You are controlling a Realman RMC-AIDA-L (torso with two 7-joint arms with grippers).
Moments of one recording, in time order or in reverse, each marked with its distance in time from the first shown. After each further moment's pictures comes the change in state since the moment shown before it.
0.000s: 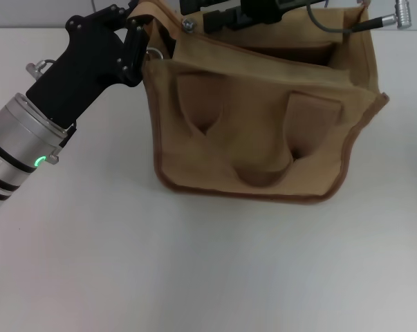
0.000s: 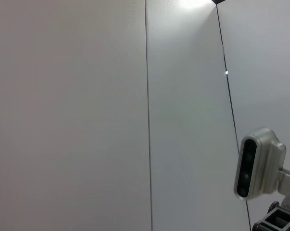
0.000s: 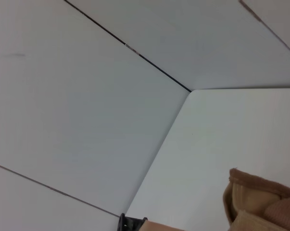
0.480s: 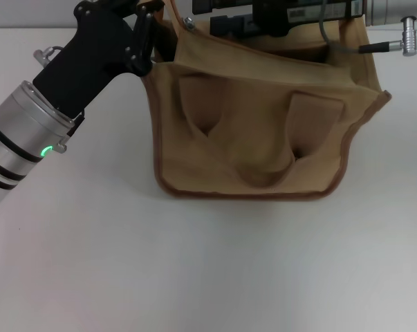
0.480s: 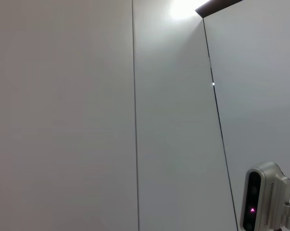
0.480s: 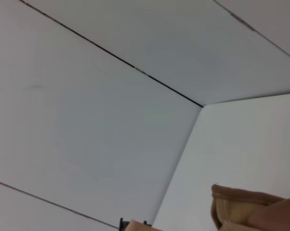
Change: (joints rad) left arm -0.032 0.000 0.001 -0.002 0.000 0.030 -0.003; right arm -0.090 0.014 -0.003 0.034 0.130 0.005 -0.046
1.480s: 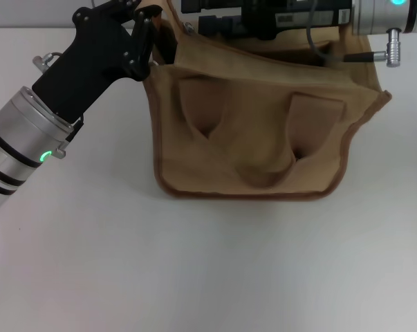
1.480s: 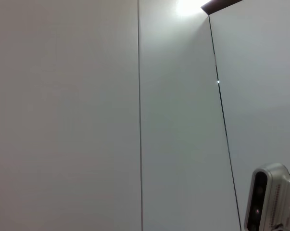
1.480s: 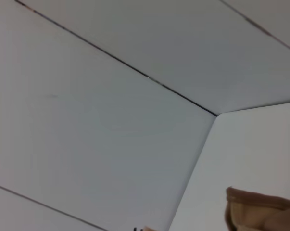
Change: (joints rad) left arm 0.006 0.000 -0.003 -0.015 0.000 -0.002 0.000; right arm -0.010 0.030 0.007 0.032 0.042 0.031 -0.054
